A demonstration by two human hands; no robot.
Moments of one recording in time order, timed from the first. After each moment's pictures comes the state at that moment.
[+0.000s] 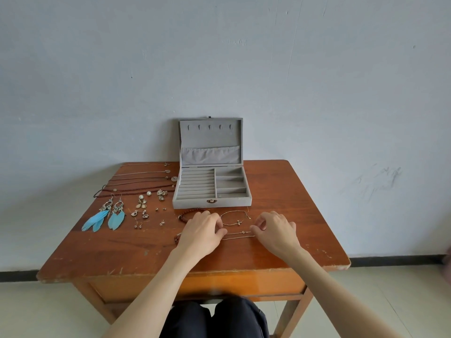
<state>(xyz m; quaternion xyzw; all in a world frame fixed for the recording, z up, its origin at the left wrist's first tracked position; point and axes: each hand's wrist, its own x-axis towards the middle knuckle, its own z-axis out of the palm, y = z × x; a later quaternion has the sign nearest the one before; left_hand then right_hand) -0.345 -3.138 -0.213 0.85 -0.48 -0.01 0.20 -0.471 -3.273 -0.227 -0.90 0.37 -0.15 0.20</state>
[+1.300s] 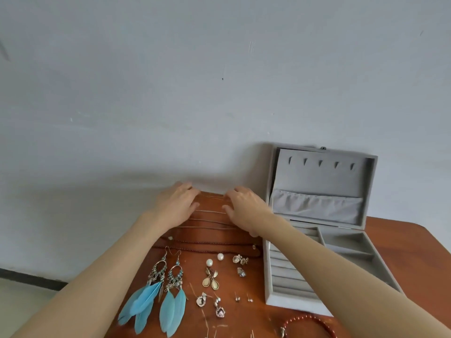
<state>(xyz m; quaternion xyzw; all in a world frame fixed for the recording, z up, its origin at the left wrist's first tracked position) -0.007 -3.103 -0.201 0.89 -0.44 0.10 0.07 -0.118 -3.246 -0.184 -0.99 0.11 -0.05 0.09</state>
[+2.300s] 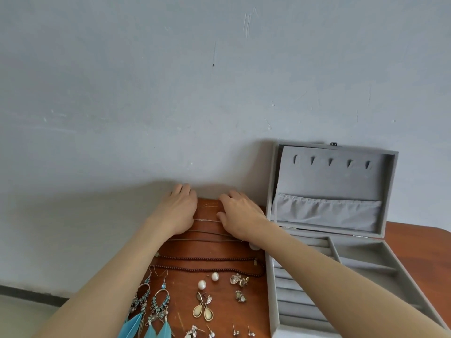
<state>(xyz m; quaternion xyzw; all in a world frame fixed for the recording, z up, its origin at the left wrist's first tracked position) 0.018 -3.141 -0.227 0.90 -0.42 0.09 -0.01 -0.089 -3.262 -0.212 -0.99 0.12 -0.05 0.10</state>
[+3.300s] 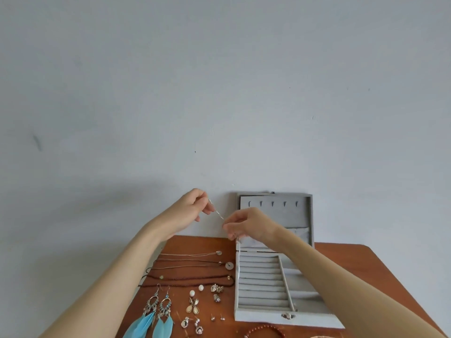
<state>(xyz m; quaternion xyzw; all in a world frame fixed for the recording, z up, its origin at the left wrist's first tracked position) -0.115 -3.114 -0.058 0.76 -0.41 -0.13 0.48 -0.223 -3.264 -0.086 -0.83 0.08 -0.08 0.55</state>
